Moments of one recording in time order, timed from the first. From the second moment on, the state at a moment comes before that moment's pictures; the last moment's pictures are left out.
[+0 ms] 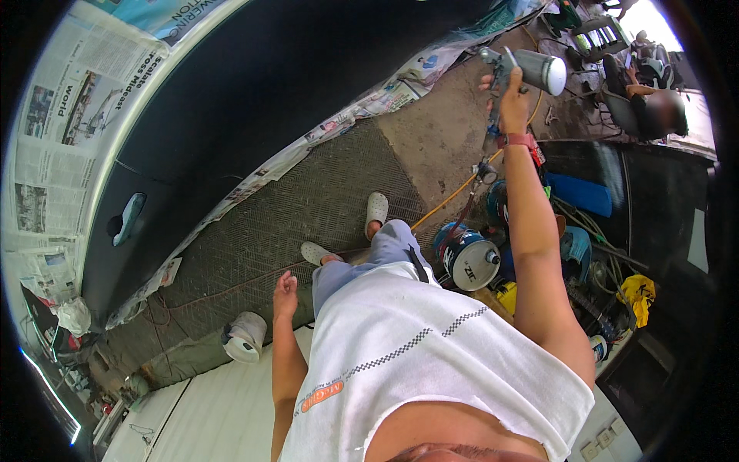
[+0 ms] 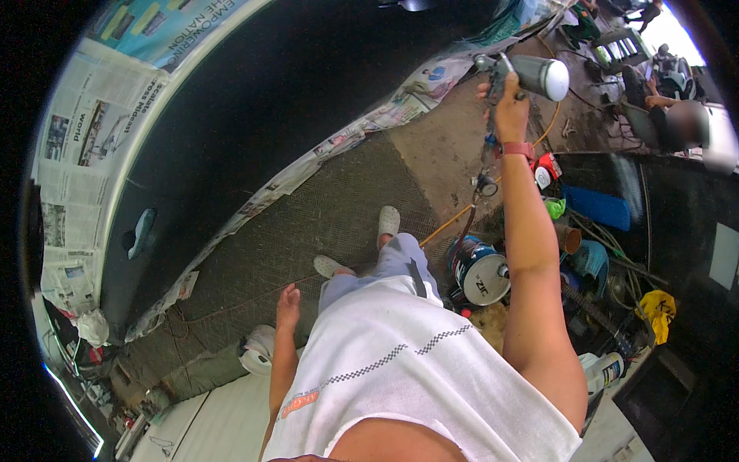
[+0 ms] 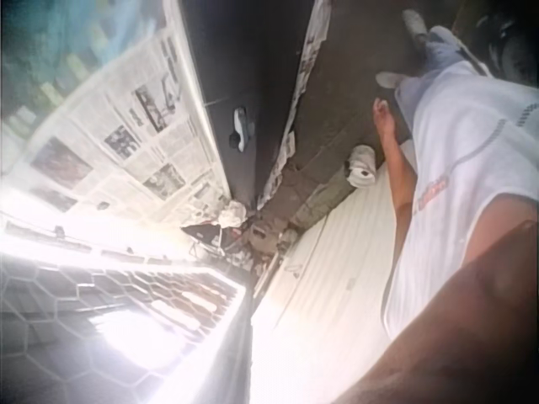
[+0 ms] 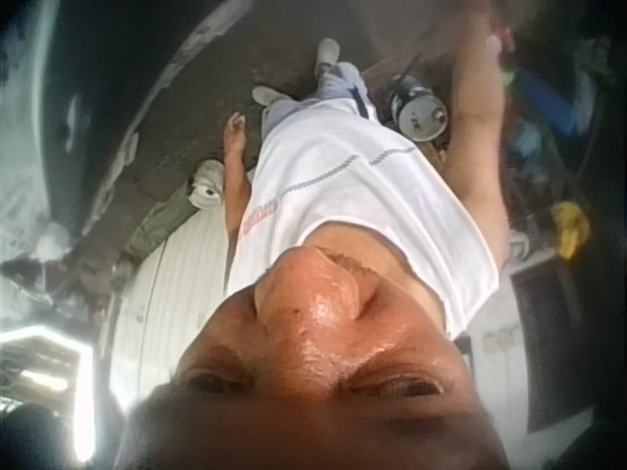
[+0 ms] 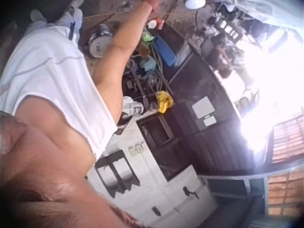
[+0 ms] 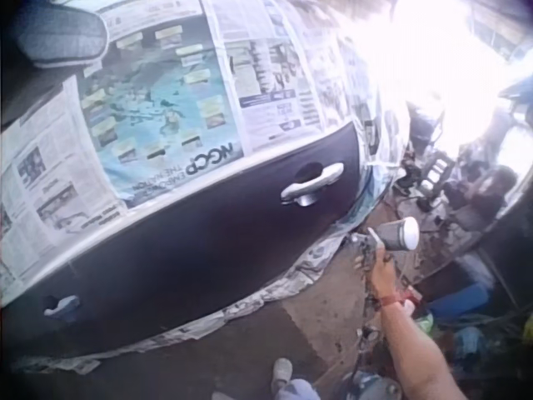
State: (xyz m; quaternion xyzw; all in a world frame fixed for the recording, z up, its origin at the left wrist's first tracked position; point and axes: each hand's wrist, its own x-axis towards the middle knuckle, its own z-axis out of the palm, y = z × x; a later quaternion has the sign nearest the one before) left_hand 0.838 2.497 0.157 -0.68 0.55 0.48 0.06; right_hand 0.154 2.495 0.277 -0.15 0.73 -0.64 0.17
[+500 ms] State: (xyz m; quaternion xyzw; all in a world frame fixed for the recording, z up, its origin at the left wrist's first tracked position) left_hand 0.907 2.571 0.129 -0.71 0.51 0.47 0.13; right_hand 0.128 2.479 0.232 -0.08 0.81 -0.58 0.08
